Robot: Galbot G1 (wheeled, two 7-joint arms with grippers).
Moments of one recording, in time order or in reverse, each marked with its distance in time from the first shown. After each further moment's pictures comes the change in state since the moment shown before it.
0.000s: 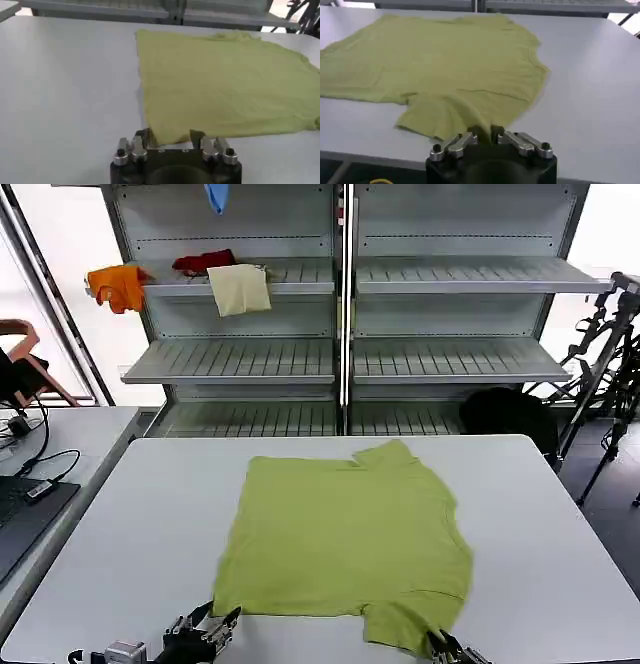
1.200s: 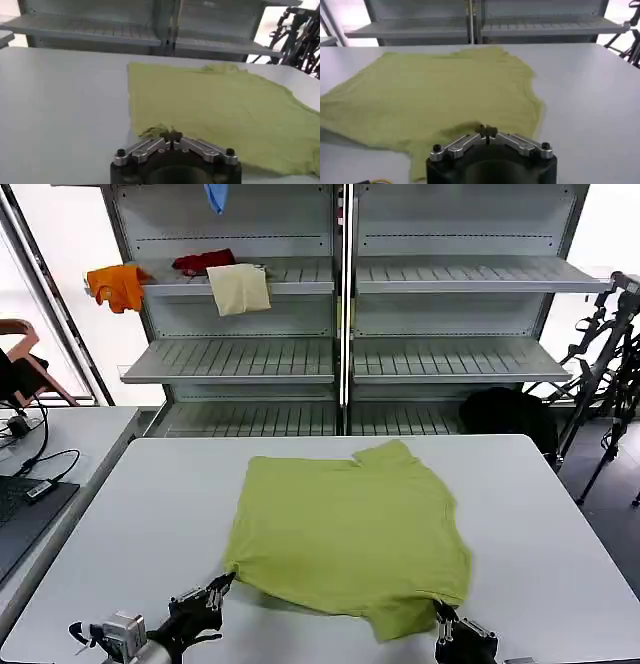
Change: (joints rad) left arm -0.161 -0.038 0.001 -0.015 -0.019 0.004 0.028; right arm 0.196 0.015 0.009 0.011 0.099 -0.003 0.037
